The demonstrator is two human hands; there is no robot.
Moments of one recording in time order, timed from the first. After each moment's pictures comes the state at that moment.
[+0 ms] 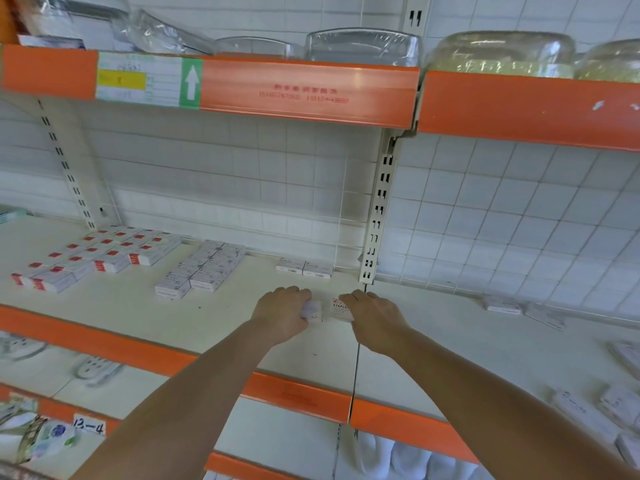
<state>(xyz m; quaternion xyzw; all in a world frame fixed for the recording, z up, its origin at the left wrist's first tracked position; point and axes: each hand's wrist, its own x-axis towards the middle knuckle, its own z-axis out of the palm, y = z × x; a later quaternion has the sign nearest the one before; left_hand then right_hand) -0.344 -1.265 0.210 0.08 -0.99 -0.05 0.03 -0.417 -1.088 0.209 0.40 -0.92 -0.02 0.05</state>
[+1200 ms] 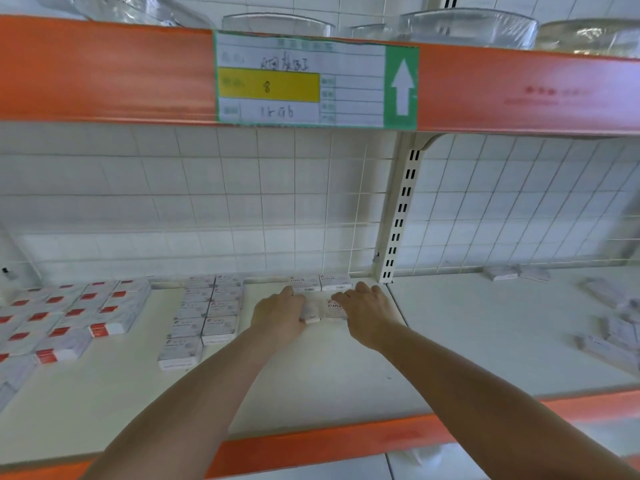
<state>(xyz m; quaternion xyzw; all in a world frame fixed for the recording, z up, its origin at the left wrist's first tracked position) -0.400 -1.401 0.194 -0.05 -1.00 -0.04 0.00 -0.419 -1.225 0.199 0.23 -0.97 -0.09 0.06</state>
